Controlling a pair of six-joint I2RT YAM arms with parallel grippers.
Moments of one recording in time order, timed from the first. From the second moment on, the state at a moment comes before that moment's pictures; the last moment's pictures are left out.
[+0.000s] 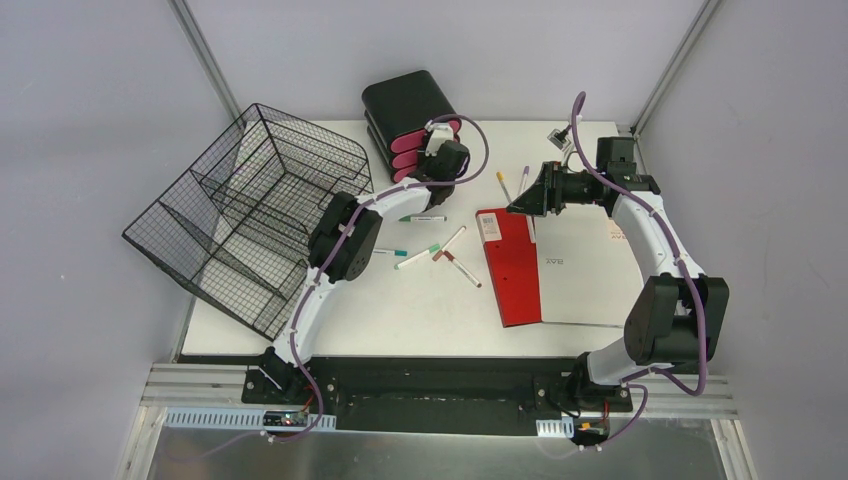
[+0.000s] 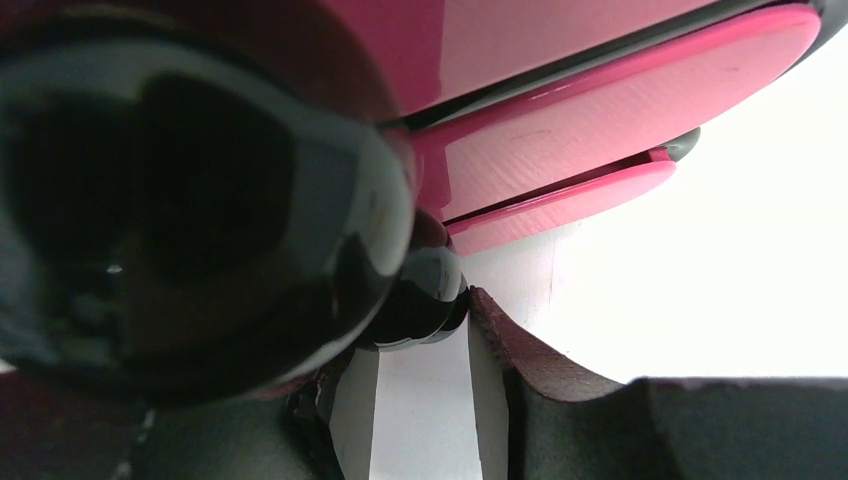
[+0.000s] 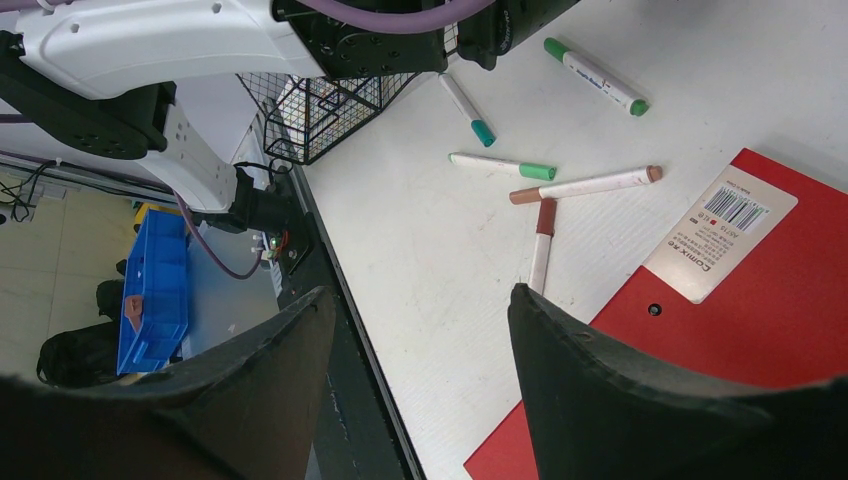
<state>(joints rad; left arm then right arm) -0.64 2.42 1.90 -0.12 -0.69 -0.31 0.01 1.50 1.24 -0.63 -1.17 -0.07</state>
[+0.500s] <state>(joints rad) -0.68 2.34 1.75 -0.04 -0.68 -0.32 0.01 1.50 1.24 -0.63 -1.17 -0.07</state>
